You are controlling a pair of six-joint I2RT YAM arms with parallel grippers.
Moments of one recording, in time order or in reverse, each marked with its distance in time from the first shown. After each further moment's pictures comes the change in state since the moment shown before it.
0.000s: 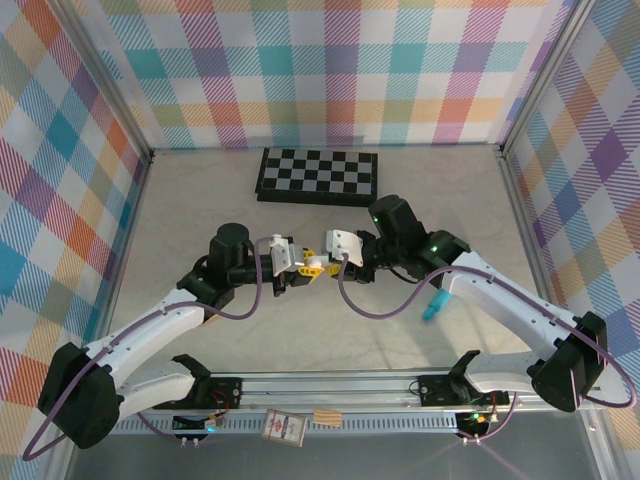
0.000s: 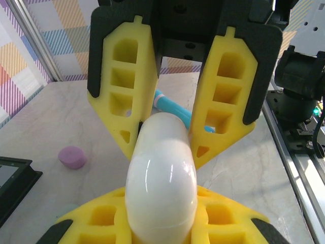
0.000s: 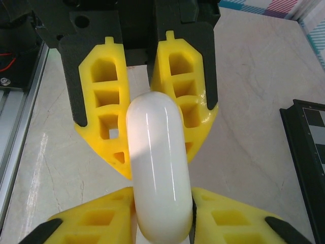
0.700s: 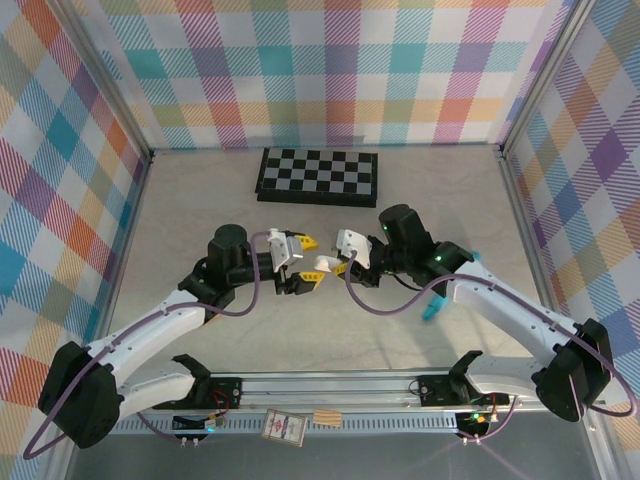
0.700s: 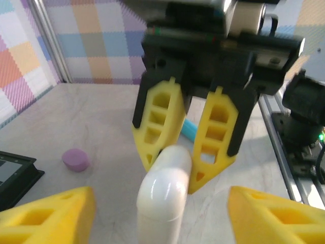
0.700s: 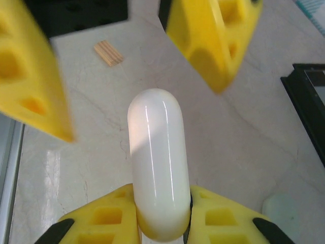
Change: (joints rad) left arm 0.000 -0.014 -0.036 0.126 -0.043 -0.160; right arm -0.069 -0.054 -0.173 0.143 -0.014 0.163
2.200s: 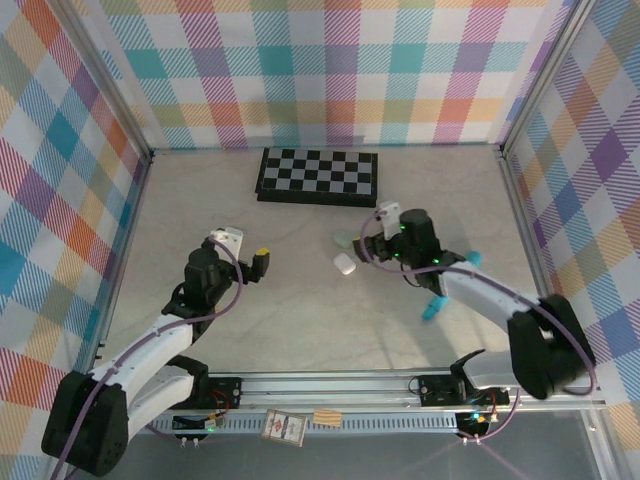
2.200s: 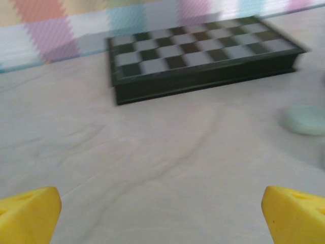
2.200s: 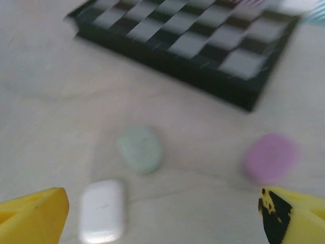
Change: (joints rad) left arm 0.285 -0.098 -0.298 0.057 -0.783 -0.199; right arm -0.248 0.090 -0.292 0.555 0.423 0.539
